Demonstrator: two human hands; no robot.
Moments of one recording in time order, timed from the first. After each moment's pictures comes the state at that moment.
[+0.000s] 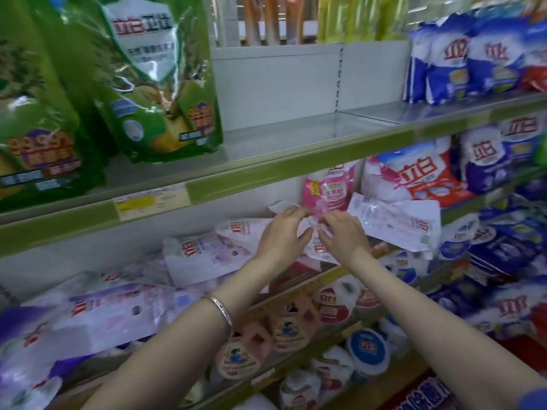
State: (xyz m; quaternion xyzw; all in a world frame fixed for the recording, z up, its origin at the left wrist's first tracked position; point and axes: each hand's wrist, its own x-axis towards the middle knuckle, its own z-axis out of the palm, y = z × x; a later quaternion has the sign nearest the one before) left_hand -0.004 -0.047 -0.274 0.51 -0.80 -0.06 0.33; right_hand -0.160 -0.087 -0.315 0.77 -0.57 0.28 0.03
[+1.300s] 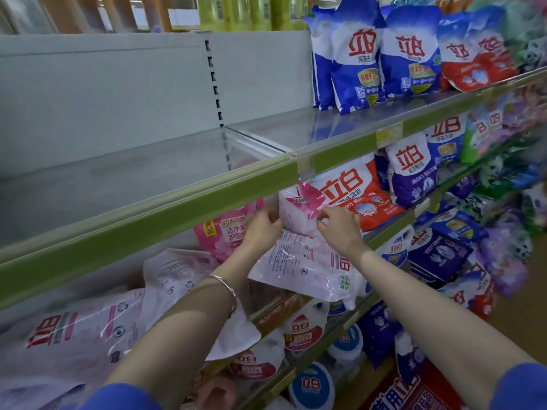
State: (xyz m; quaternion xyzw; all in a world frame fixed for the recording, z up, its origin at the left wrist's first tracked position) left_hand -0.231 -0.271 -0.290 0.59 -0.69 -0.27 0.31; right_hand -0.406 -0.276 -0.324 0.65 -0.71 0.28 -0.03
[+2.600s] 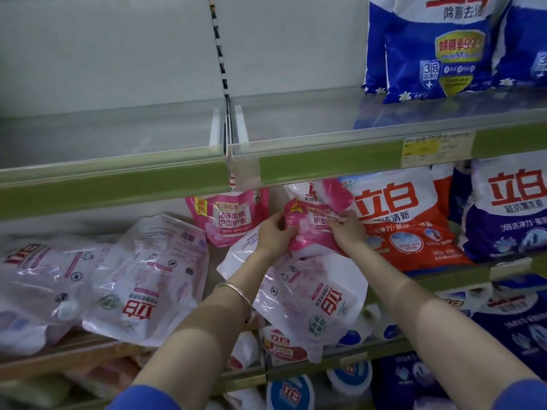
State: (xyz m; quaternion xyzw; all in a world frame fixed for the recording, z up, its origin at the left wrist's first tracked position) left_hand -0.319 -0.342 -0.358 0.66 -0.45 -0.35 0.49; right_hand -0.465 -0.414 -0.374 0.60 -0.64 0.31 -0.36
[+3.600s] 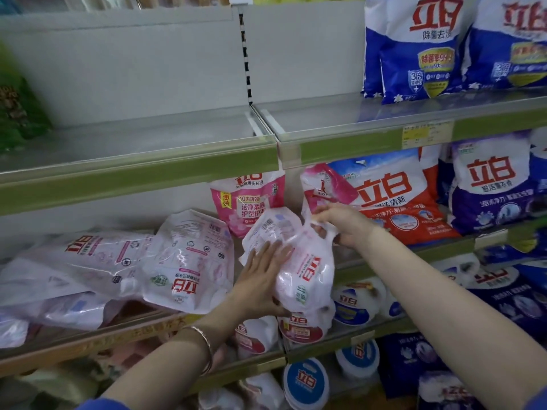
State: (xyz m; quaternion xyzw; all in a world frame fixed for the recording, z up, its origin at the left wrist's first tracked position) left_hand -0.246 -0.192 -0.403 0.60 -0.79 -0.02 0.09; right_hand -0.427 -0.285 -0.283 0.46 -0.50 0.32 -0.66
